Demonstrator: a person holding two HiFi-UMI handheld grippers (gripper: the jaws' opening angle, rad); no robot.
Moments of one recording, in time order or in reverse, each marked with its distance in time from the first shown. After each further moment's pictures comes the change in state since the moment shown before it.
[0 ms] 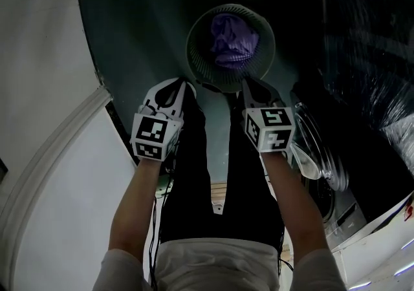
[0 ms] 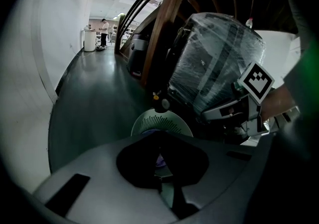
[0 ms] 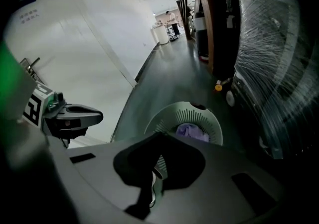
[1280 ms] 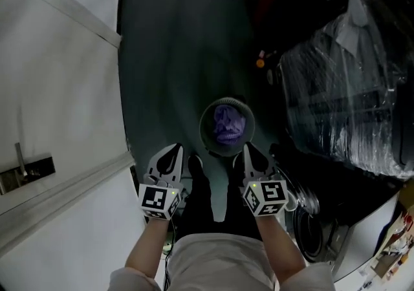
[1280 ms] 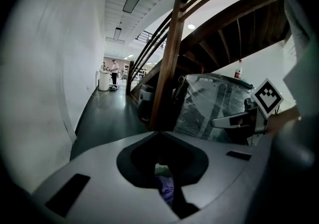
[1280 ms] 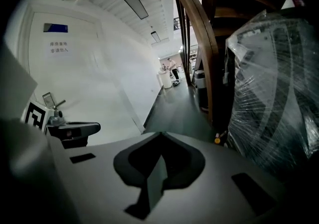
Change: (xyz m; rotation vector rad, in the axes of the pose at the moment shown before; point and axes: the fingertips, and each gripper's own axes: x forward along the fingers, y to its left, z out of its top) left arm -0.249 -0.044 0.199 0.001 -0.420 0.124; right arm -0.258 0.105 0.174 -0.017 -0.457 -0.020
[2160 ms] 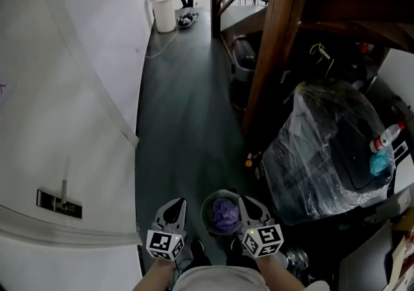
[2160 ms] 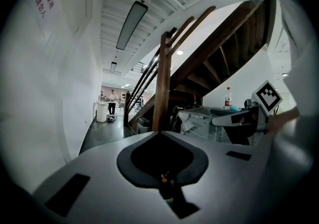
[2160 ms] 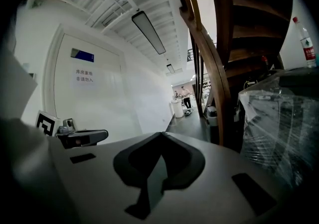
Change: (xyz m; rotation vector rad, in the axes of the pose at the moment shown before) left arm -0.103 -0.054 0.172 0.121 -0.317 0.003; right arm -0.131 0.064 0.168 -0.117 -0.337 0.115
